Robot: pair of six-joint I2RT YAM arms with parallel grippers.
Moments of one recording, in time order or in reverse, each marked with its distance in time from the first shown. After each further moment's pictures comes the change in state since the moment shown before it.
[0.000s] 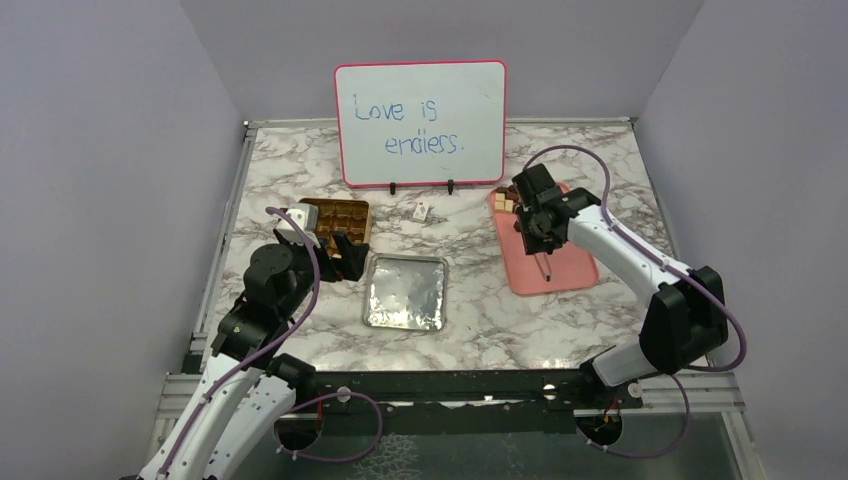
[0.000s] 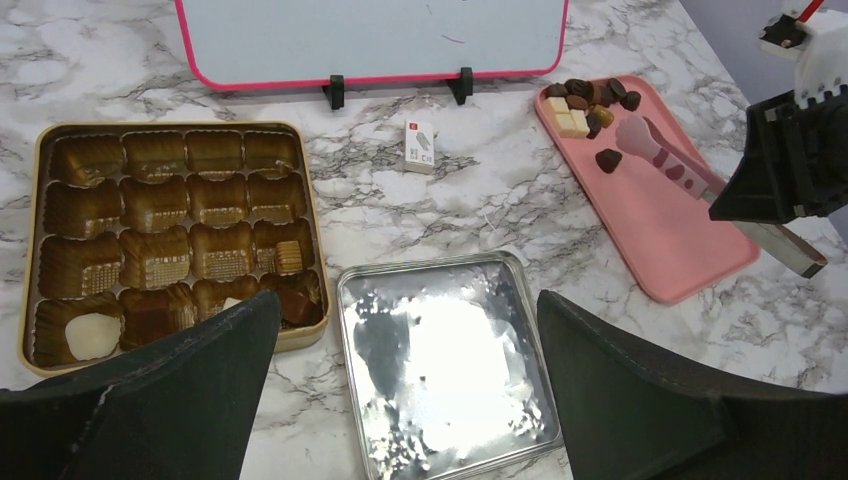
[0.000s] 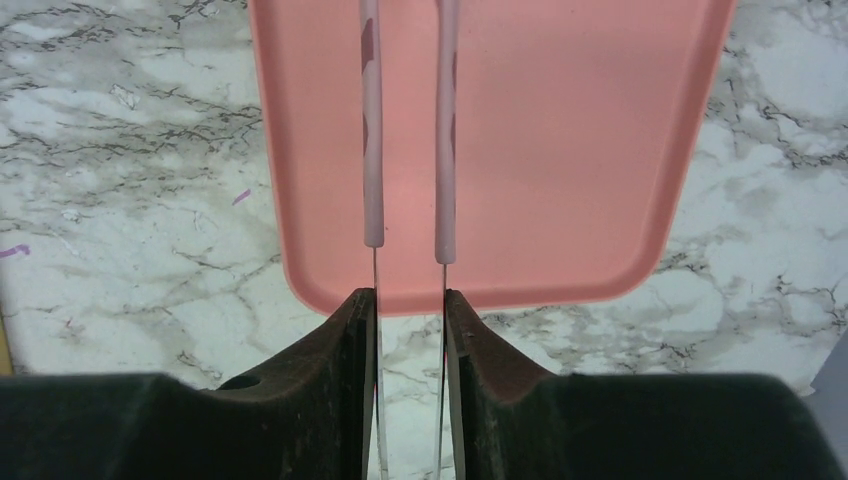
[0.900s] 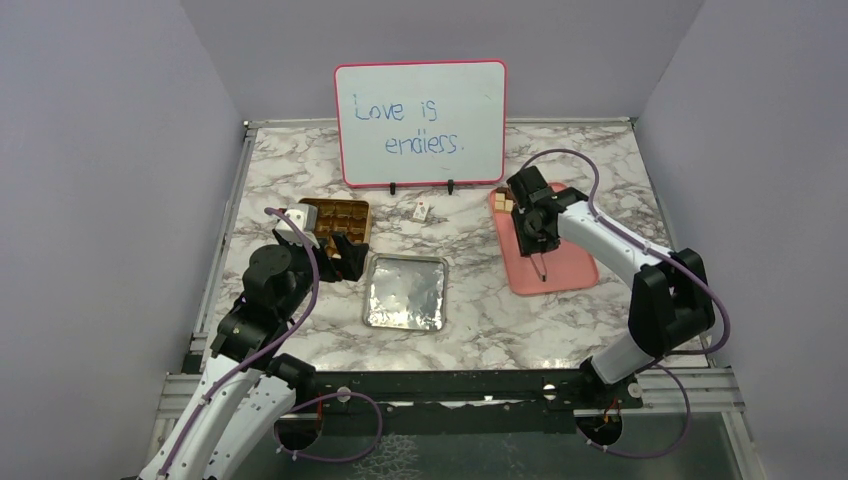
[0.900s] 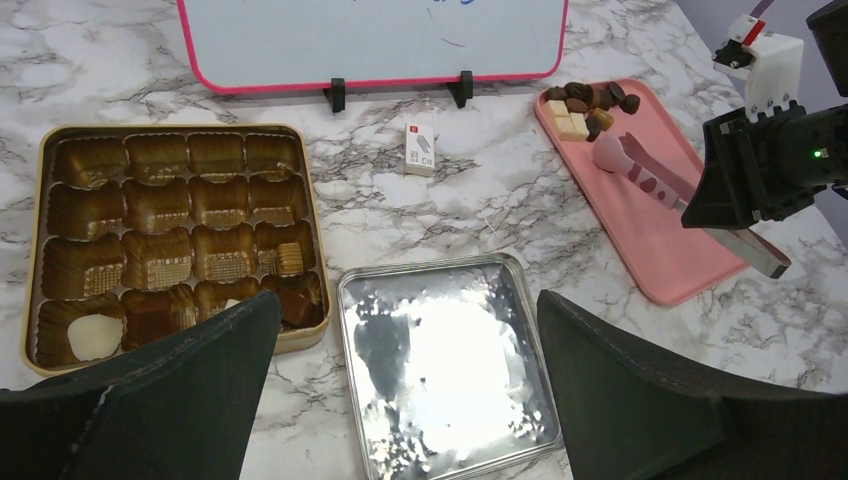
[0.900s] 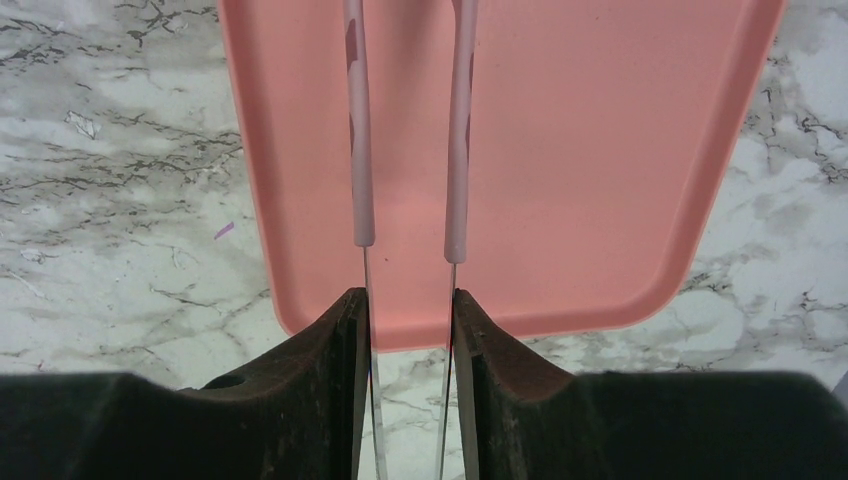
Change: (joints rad) left arm 0.000 -0.006 0.000 0.000 -0.003 0.000; right arm -0.013 0.060 -0.012 0.038 -0.002 0.004
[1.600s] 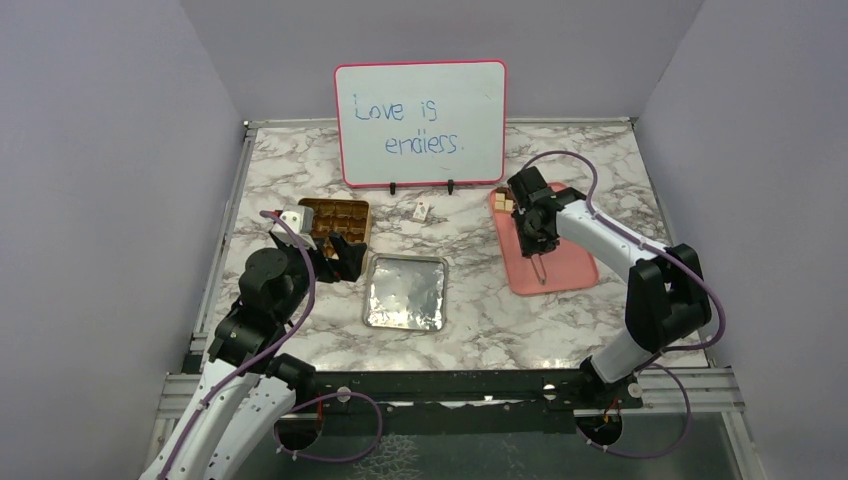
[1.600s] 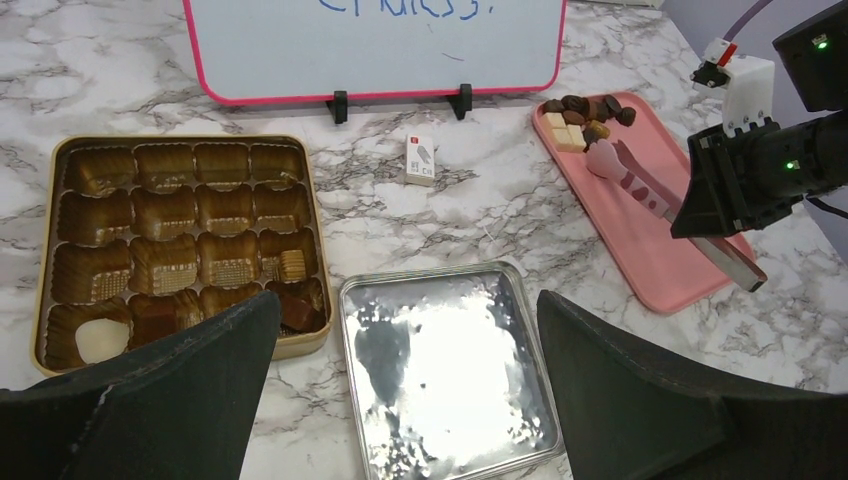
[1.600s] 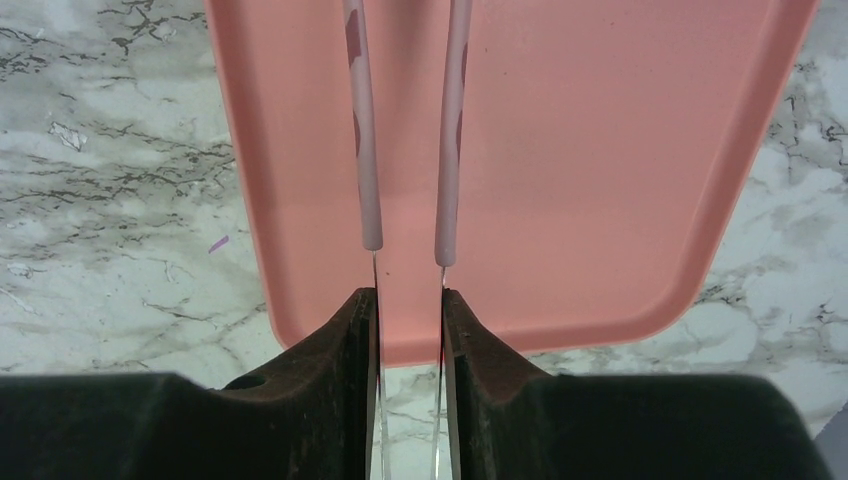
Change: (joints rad) left arm 0.000 -0.026 0.000 0.000 -0.008 0.000; right arm -0.018 0.042 -0.008 0.038 -0.020 -0.009
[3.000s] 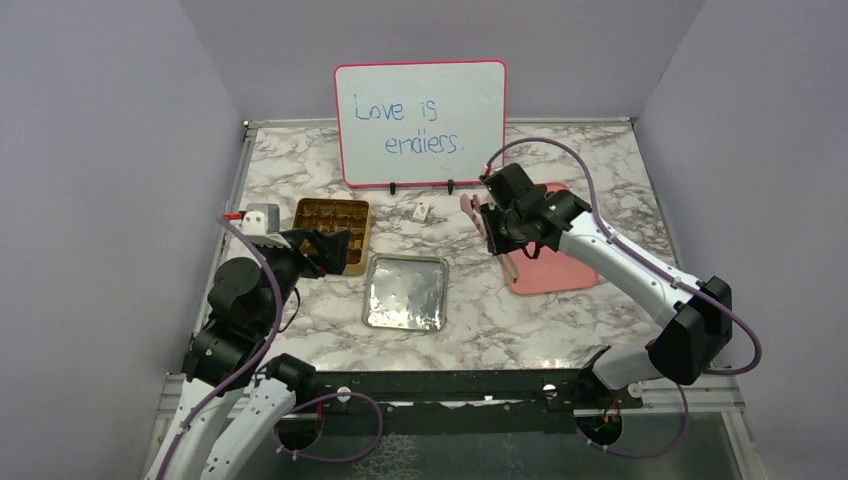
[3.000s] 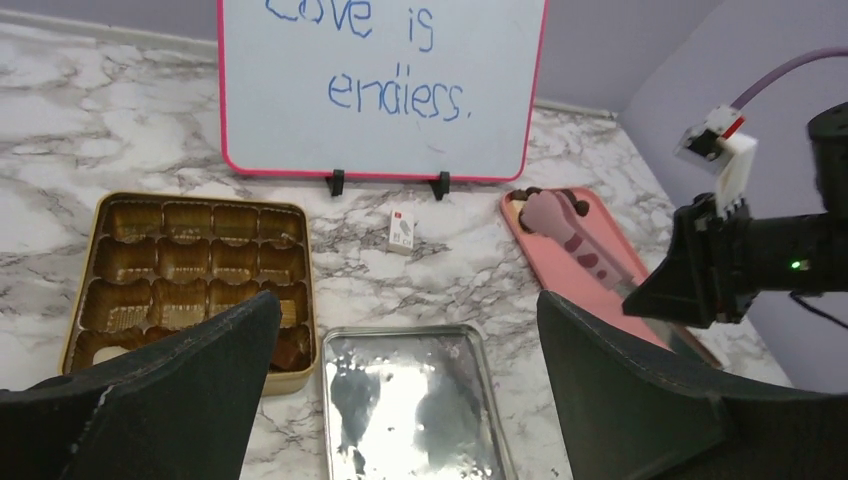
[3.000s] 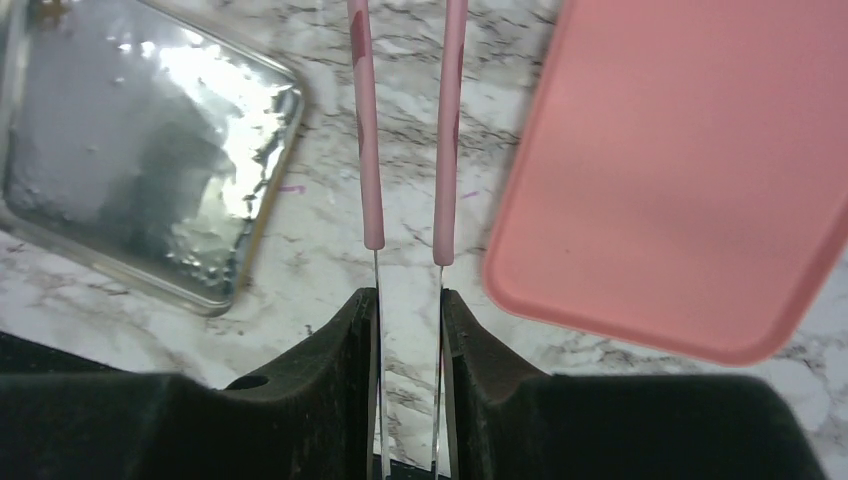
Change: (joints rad) left arm 0.000 -0.053 0.113 -0.053 -0.070 -0.081; right arm 0.236 -0.181 0.130 -0.087 -0.098 0.054
